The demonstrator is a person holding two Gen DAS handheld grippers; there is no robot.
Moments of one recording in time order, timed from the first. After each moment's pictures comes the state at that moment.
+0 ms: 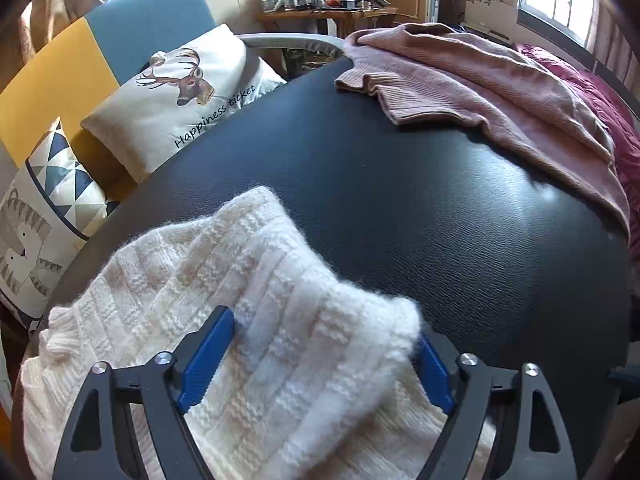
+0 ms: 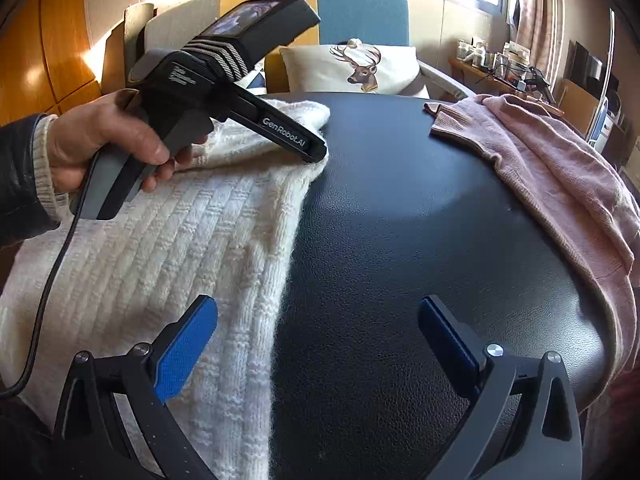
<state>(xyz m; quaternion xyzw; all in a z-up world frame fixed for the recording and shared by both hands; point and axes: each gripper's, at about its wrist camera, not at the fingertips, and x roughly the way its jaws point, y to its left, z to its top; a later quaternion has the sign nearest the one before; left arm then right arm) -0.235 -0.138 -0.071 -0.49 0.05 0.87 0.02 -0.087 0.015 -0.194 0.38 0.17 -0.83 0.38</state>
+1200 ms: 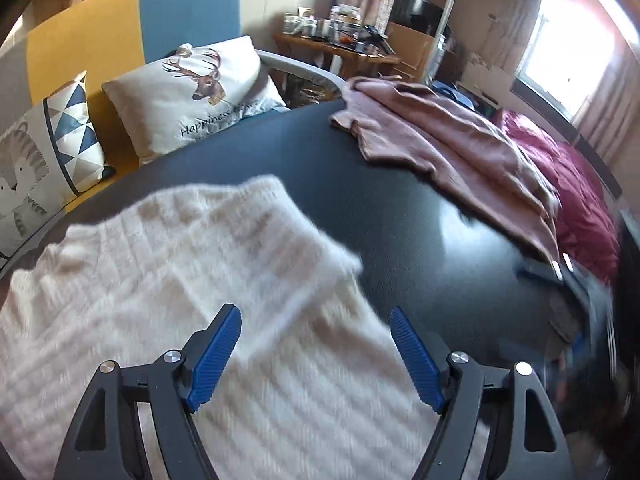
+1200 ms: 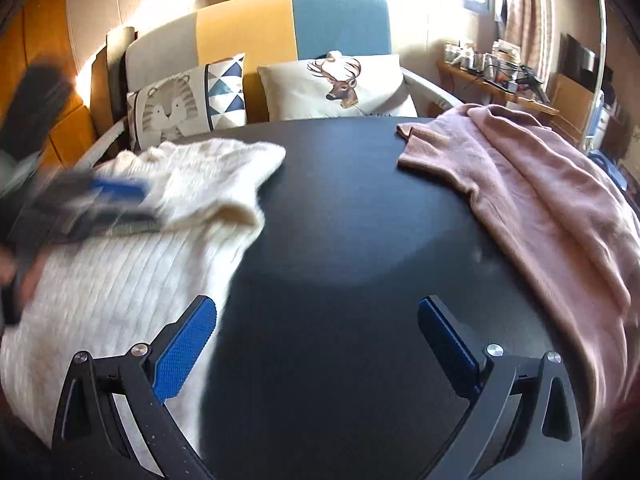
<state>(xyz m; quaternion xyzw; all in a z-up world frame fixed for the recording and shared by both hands) -0.129 -0.158 -0.038 -0.46 -0.07 0.88 0.06 -0.176 0.014 -0.171 0.38 0.14 -0.83 0.38</state>
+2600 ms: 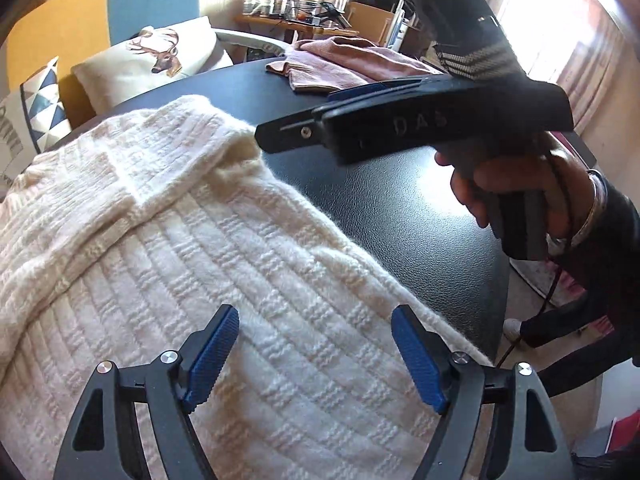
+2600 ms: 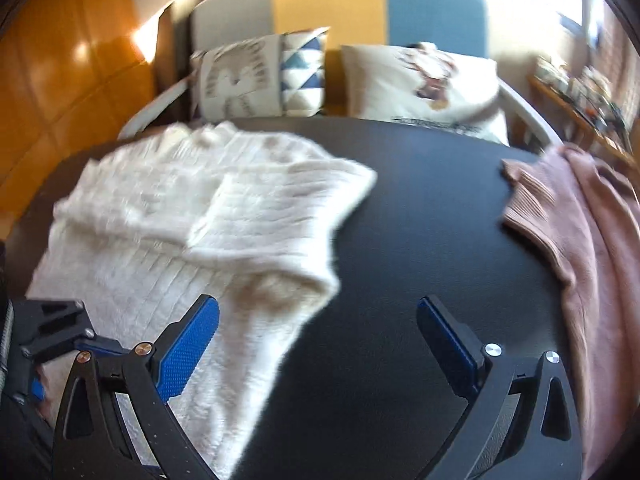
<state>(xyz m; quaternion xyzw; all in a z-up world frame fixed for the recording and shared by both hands) -0.041 -0.095 -0.078 -0.47 -0.08 0.87 0.10 -0.177 -0.076 -0.188 0.38 0.23 -0.75 0.49</state>
